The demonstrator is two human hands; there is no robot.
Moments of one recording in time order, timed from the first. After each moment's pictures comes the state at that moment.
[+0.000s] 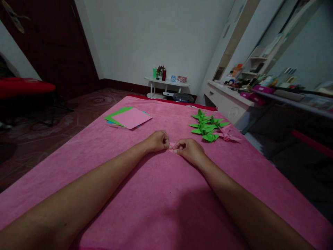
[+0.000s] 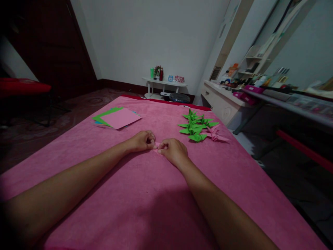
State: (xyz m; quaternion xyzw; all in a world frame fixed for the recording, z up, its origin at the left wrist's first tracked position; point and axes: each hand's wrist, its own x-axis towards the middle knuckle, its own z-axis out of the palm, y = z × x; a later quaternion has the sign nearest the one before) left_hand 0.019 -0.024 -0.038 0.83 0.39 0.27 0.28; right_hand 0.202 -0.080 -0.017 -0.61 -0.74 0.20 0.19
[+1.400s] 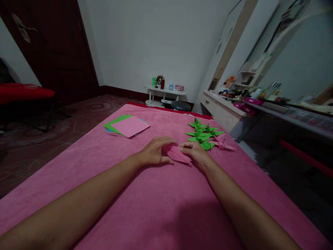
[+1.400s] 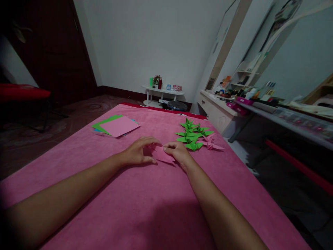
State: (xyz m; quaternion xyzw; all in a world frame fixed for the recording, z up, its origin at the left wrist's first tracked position) left_hand 0.018 -0.051 -0.009 0.87 0.25 0.37 0.20; right_hand 0.224 -0.063 -0.008 -0.49 -0.58 0.51 0.41
